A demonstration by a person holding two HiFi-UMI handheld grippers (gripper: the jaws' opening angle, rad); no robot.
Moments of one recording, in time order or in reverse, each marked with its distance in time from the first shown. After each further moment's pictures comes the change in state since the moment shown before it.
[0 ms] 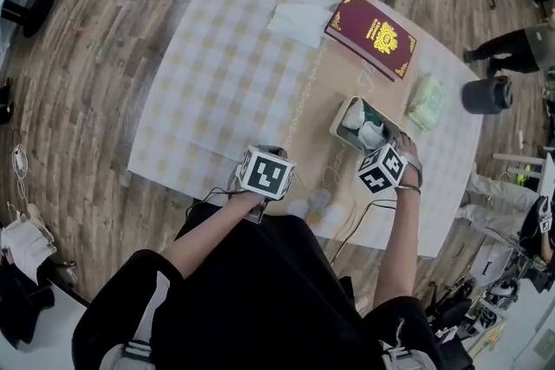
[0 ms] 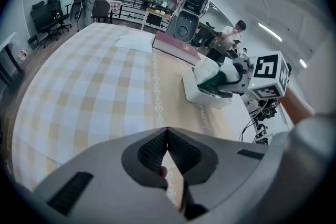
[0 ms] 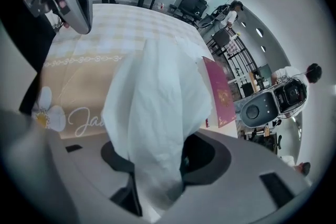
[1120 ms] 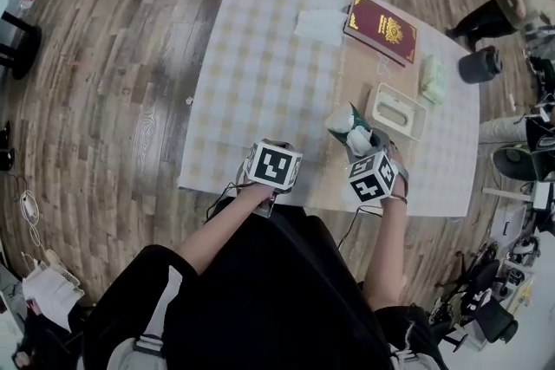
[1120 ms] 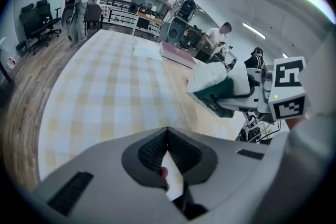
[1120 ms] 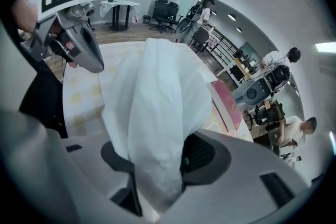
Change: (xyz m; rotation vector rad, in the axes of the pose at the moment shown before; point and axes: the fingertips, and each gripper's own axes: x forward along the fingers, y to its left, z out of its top) left arm -0.095 0.097 -0.027 0.108 -0.011 -0.095; right arm -0.095 0.117 0.148 0.334 -0.049 -0.013
